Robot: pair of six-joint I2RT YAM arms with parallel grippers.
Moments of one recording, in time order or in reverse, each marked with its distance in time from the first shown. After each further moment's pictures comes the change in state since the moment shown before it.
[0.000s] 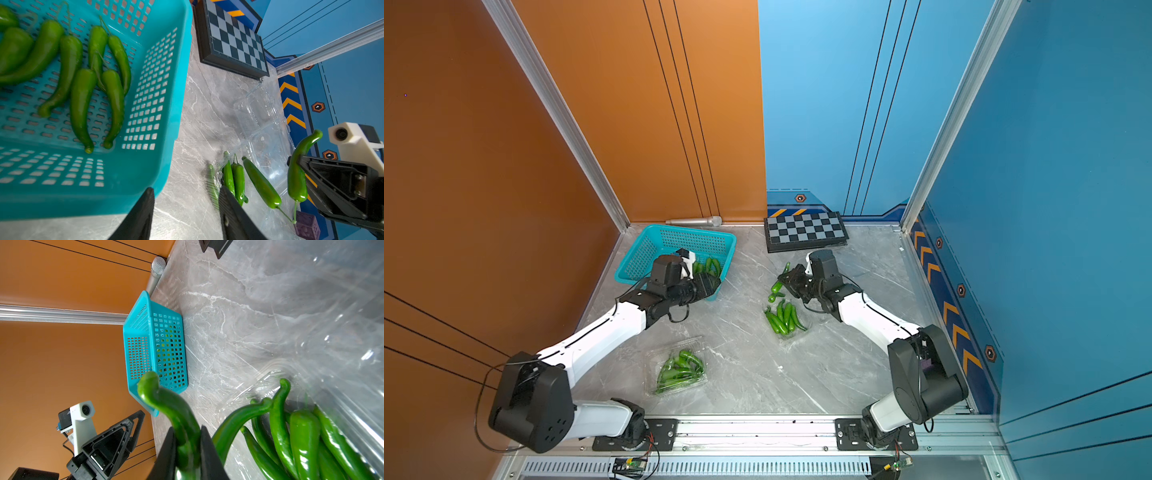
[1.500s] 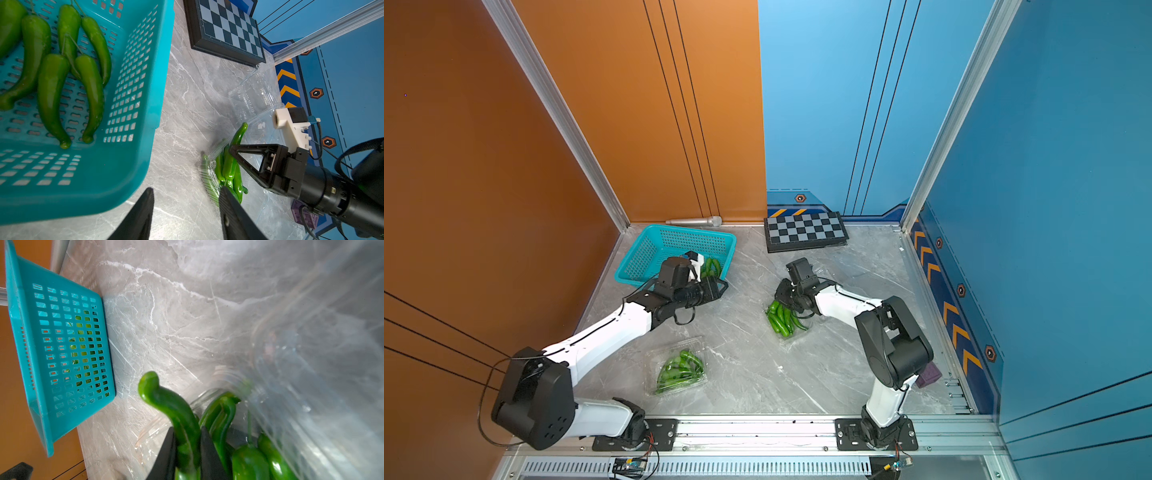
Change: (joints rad) left arm -0.075 0.047 0.000 0.021 0.001 -0.006; right arm 0.081 0.228 0.063 -0.140 0.185 -0.146
